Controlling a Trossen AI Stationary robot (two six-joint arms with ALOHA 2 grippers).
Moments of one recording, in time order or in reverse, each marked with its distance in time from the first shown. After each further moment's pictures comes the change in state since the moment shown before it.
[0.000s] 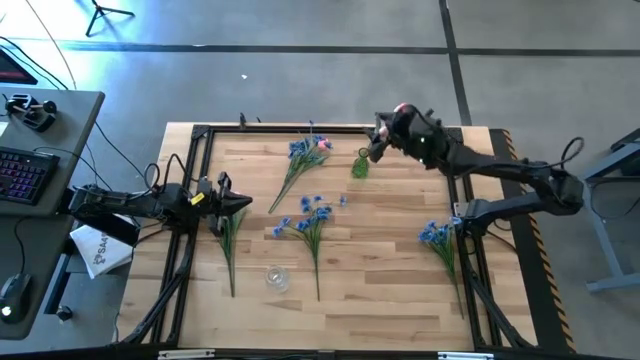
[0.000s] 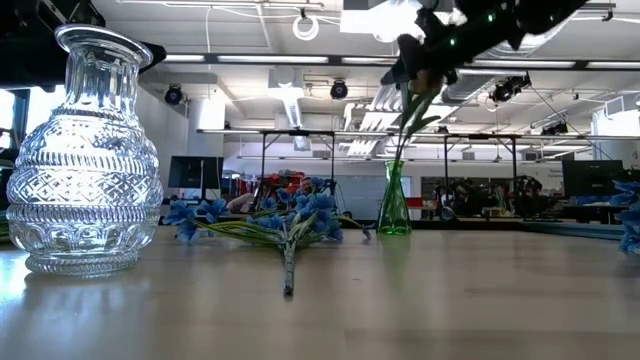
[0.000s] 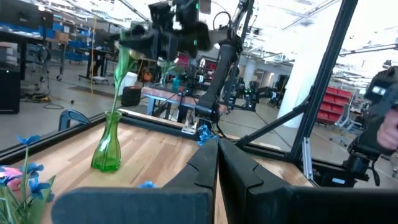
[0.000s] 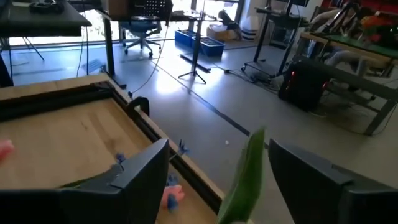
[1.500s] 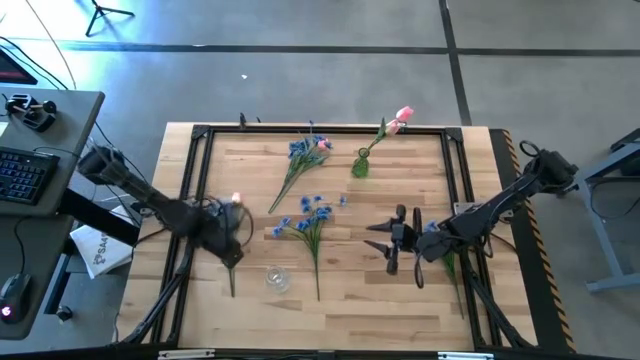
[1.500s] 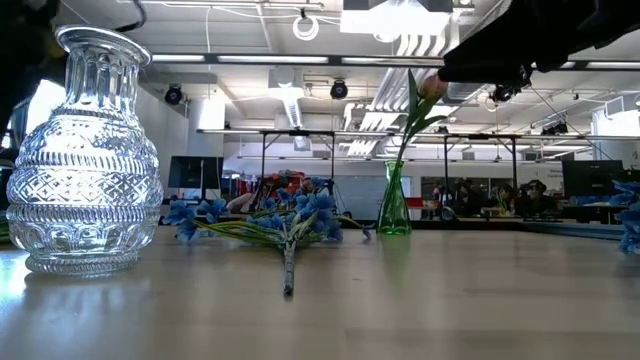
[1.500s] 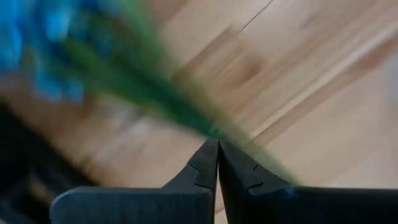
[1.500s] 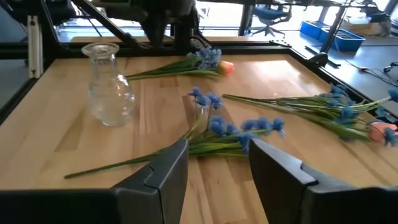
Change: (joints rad) left arm -0.463 1.024 0.720 -1.360 0.133 -1.245; right arm 0.988 0.027 -0.357 0.199 0.428 0.310
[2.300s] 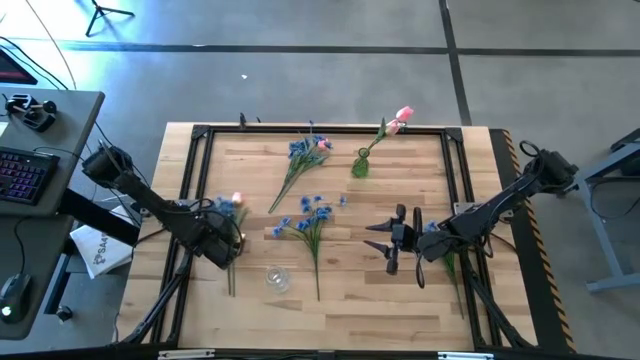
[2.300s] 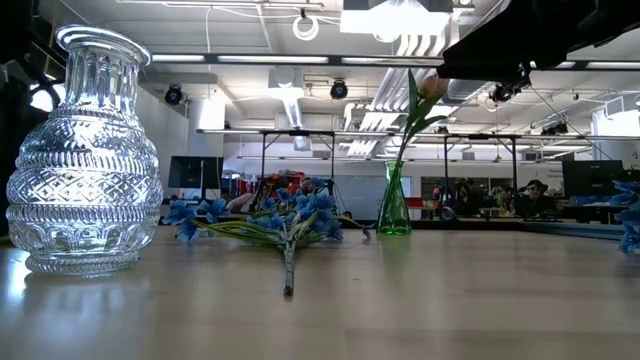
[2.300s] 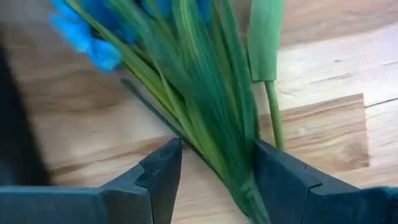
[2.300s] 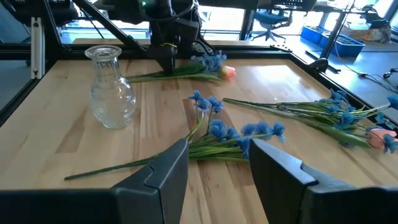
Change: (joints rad) left arm -0.056 0.054 -0.237 0.201 -0.129 -0.522; right arm 0.000 0.000 0.000 0.019 0.000 -0.028
